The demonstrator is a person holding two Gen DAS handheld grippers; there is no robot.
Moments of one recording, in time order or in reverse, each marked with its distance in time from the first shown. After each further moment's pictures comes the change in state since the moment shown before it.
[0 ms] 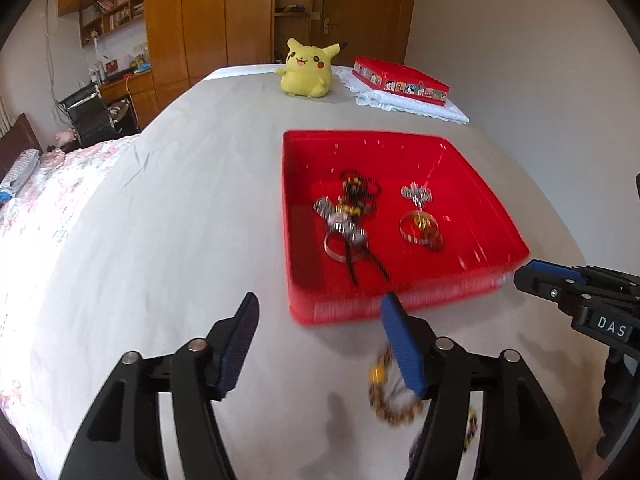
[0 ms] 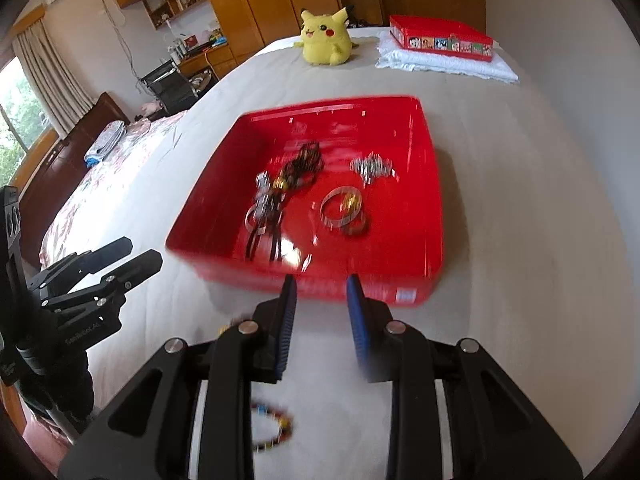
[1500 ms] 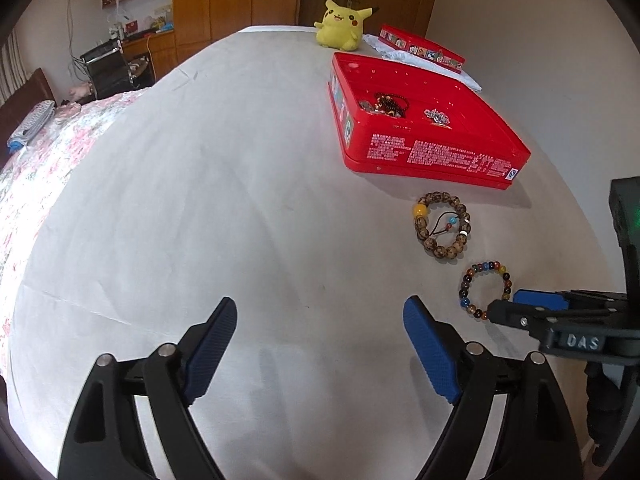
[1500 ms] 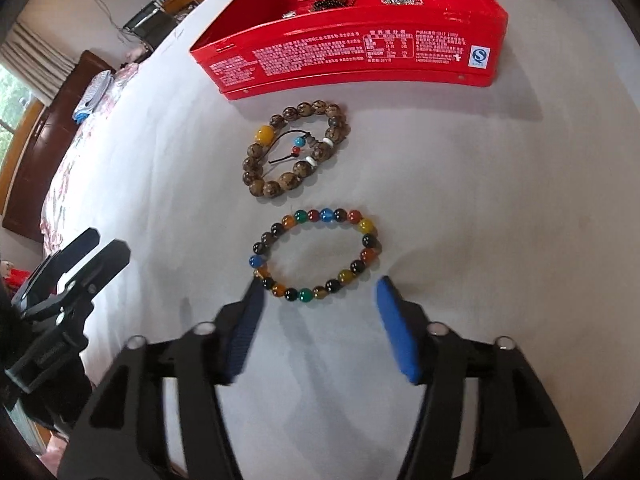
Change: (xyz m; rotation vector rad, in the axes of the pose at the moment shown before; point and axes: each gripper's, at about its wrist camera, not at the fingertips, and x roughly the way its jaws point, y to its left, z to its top) left arm -0.039 0.039 -0.123 -0.083 0.093 0.003; right arm 0.029 0.055 -0.117 0.077 0.286 -0.003
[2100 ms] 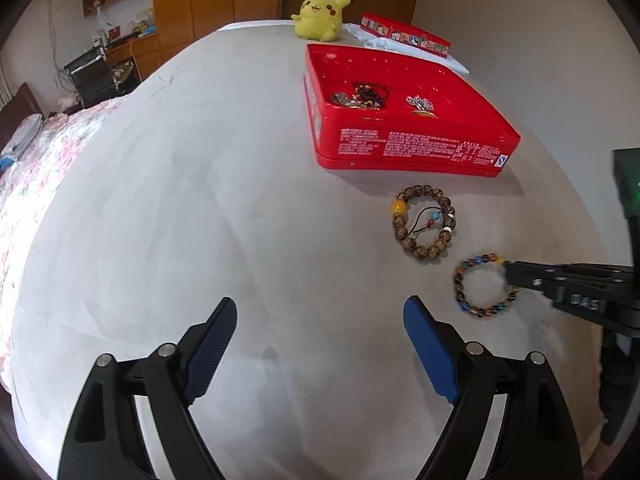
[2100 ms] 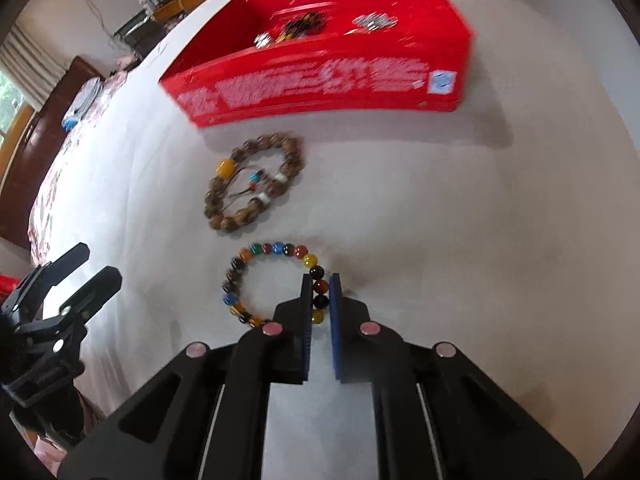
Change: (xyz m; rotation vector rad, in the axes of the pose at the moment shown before) left arm 0.013 -0.026 0.015 0.063 0.043 -0.006; right arm -0.017 -0.034 0.011 0.002 -0.062 -0.052
